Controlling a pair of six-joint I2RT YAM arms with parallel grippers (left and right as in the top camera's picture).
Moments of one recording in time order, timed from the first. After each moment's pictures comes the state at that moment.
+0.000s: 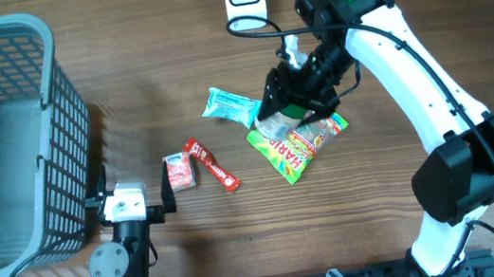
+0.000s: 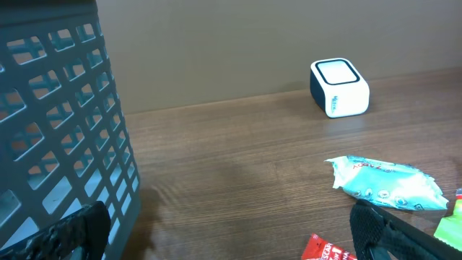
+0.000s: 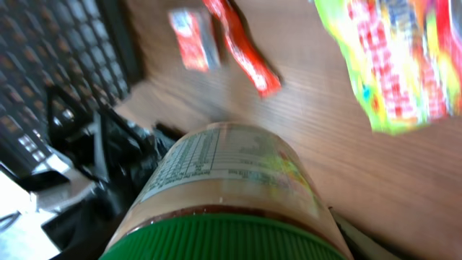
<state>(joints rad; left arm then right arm) -0.07 0.01 0.02 -0.10 -0.03 0.11 0.36 1.93 1.84 -1.51 -0.71 0.31</state>
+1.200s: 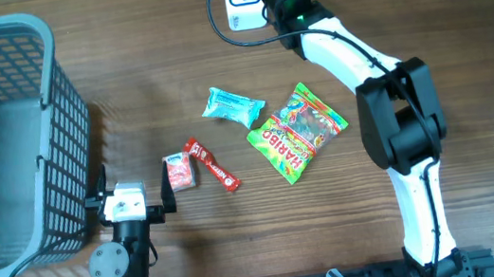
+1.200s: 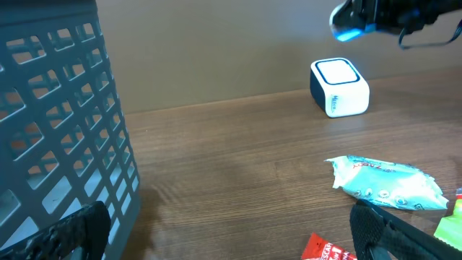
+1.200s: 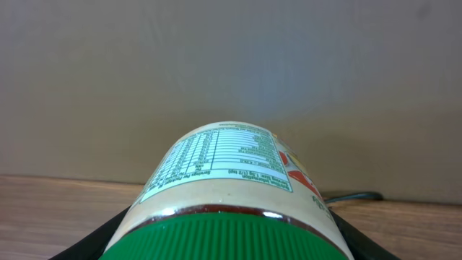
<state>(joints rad) -0.07 0.01 0.02 -0.10 -0.03 0.11 0.36 2.34 1.82 0.26 0.05 0.25</state>
